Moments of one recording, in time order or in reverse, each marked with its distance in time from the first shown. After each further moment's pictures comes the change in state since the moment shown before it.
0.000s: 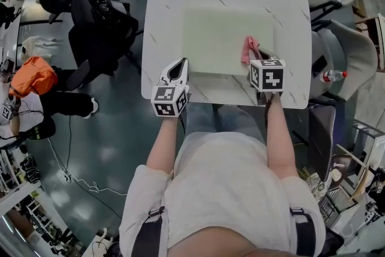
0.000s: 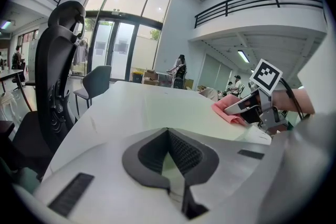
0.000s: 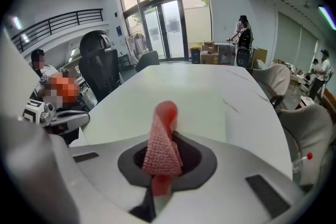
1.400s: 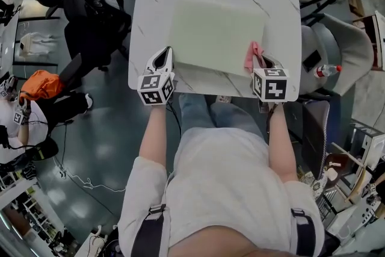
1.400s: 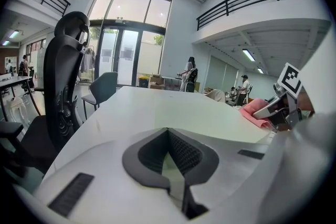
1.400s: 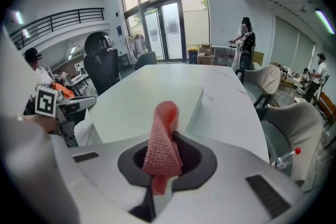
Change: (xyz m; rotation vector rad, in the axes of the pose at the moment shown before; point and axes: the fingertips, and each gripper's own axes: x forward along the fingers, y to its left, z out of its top) left arm 0.002 -0.003 -0.001 0.016 -0.052 0.091; right arm -0.055 -0.046 -0.053 -0.019 -0.007 -0.031
